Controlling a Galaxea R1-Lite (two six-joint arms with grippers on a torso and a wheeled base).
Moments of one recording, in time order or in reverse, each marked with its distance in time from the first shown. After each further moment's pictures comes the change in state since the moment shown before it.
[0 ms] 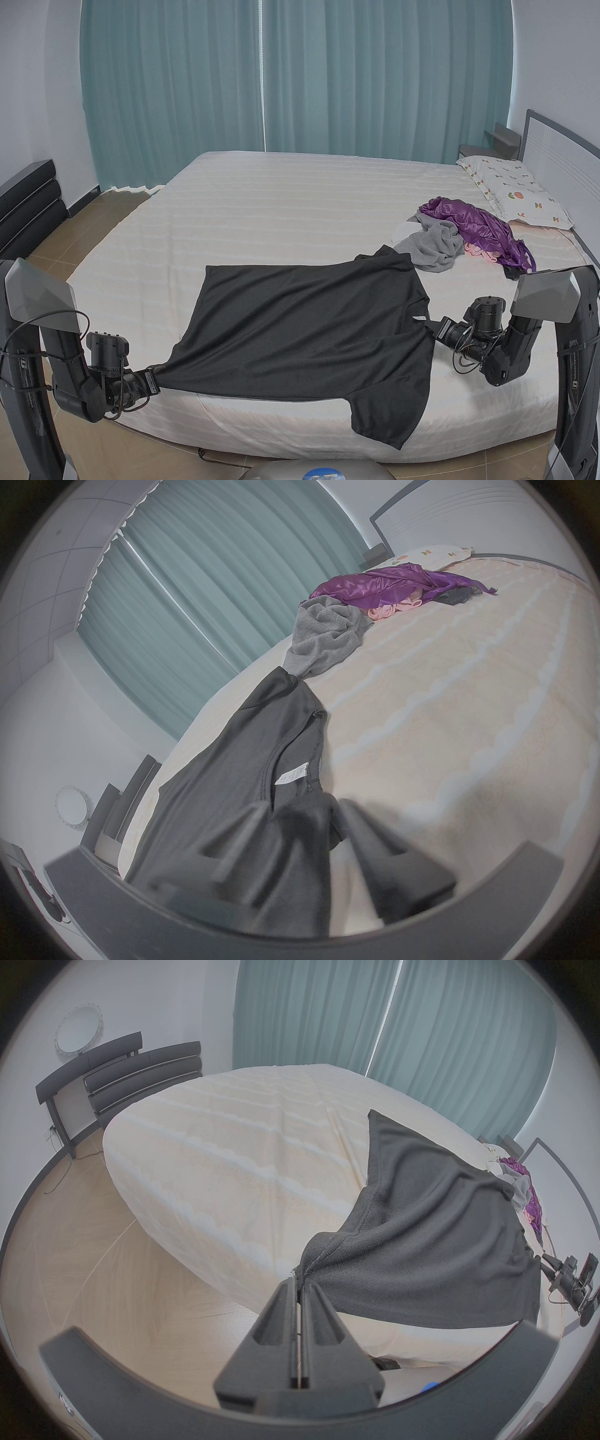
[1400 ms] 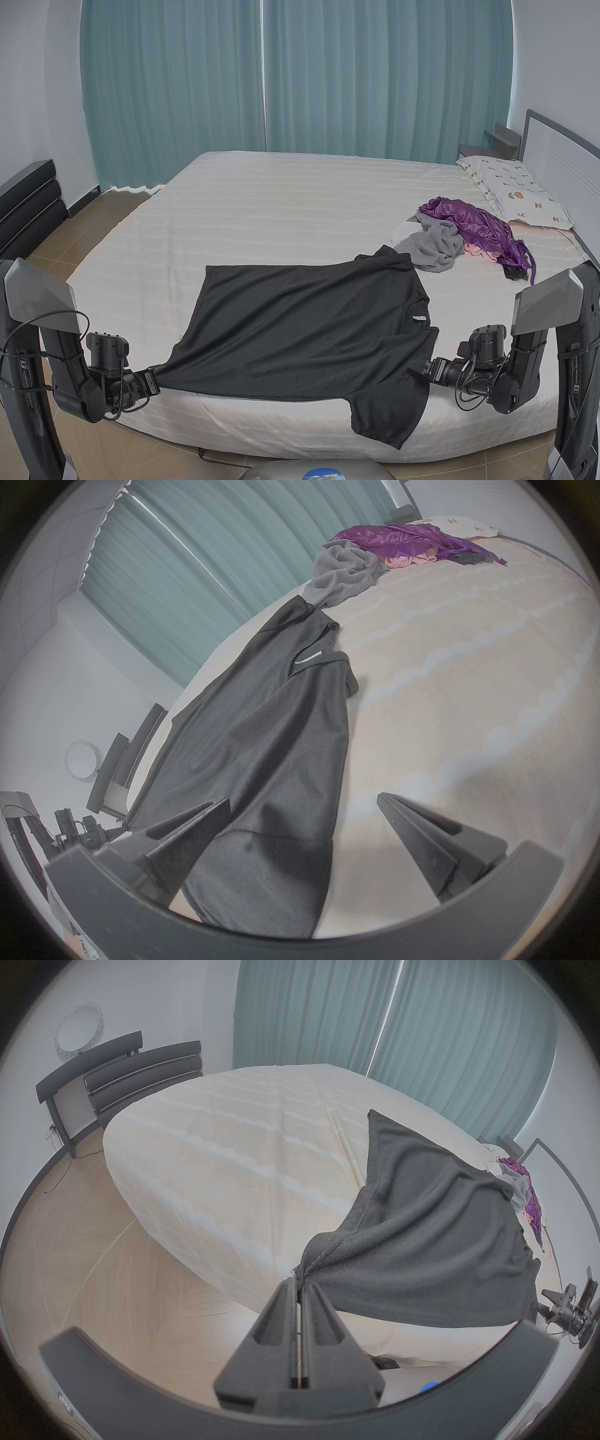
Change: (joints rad) left arm -0.002 -0.003 0.005 -0.001 0.000 -0.004; right arm 0.076 -0.047 0.303 -0.058 0.110 -0.082
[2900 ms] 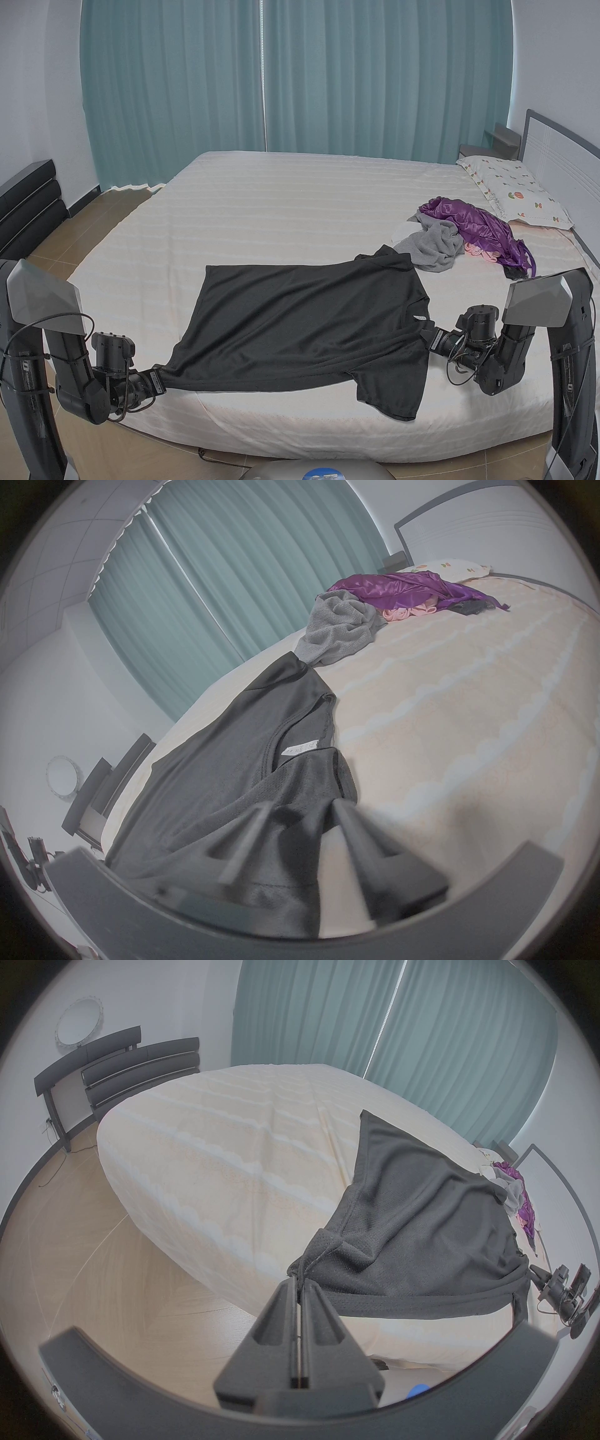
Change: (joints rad) left arm -0.039 0.000 -0.006 -0.003 -0.003 -0.051; right arm -0.039 0.080 -0.268 0.003 -0.148 -0.020
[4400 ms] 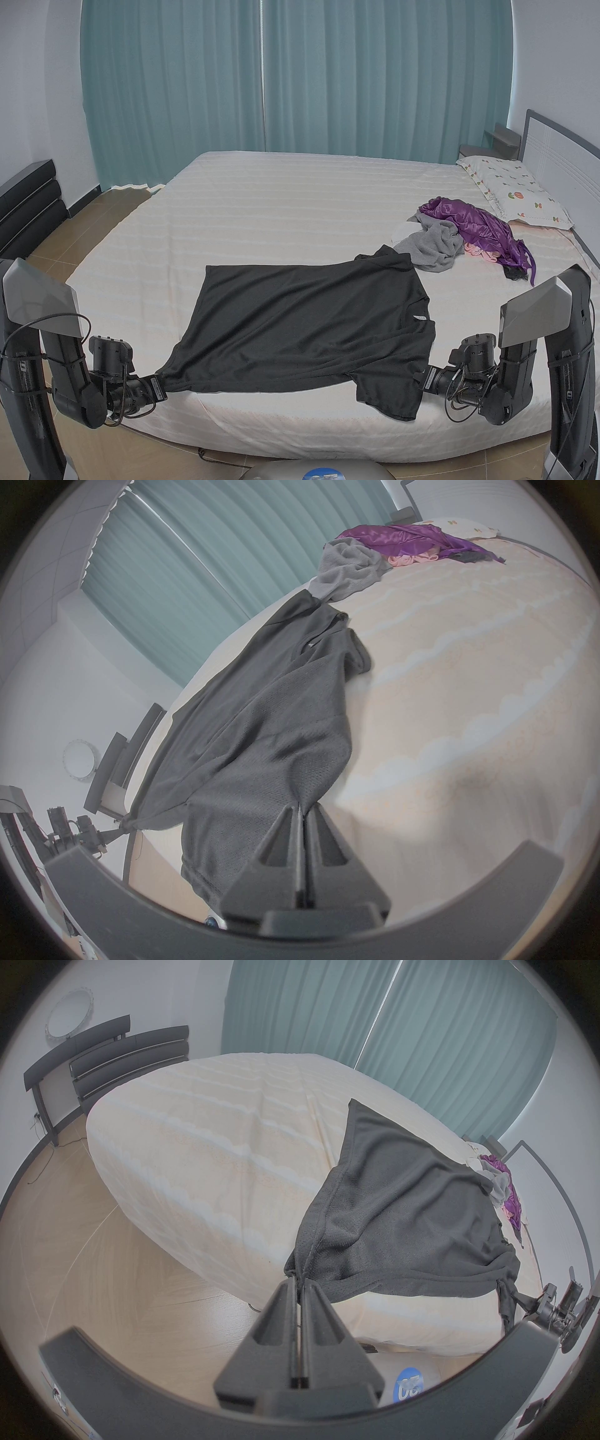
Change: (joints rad) left arm -0.003 -0.020 0.050 -0.003 -0.080 0.000; right arm 0.121 -0.046 0.302 -0.087 0.067 0.072
